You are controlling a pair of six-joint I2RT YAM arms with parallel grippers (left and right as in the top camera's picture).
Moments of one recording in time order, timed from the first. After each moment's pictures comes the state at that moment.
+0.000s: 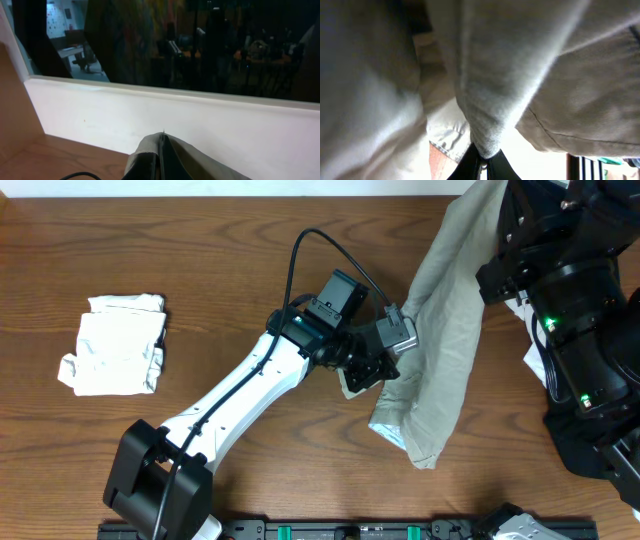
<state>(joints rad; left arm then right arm) -0.64 1.71 1.35 -0.71 0.70 0.43 0.58 1.25 1.98 -0.70 0.29 0.09</state>
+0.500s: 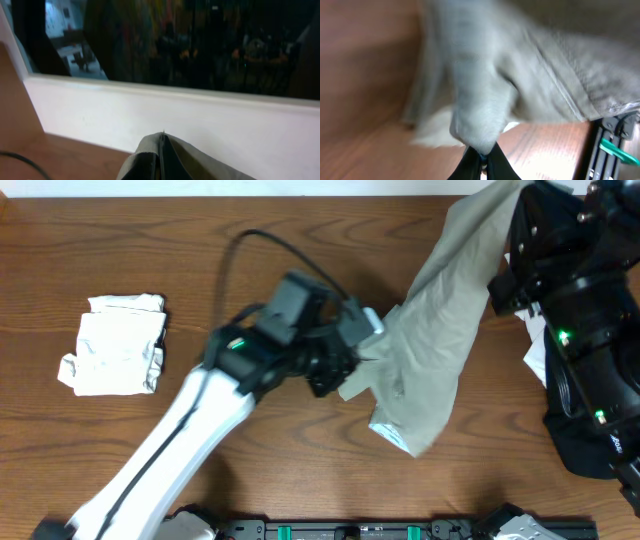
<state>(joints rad) -0.58 1.37 1.34 -0.90 0.42 0.33 0.58 1.21 1.98 -0.76 0.30 0.09</state>
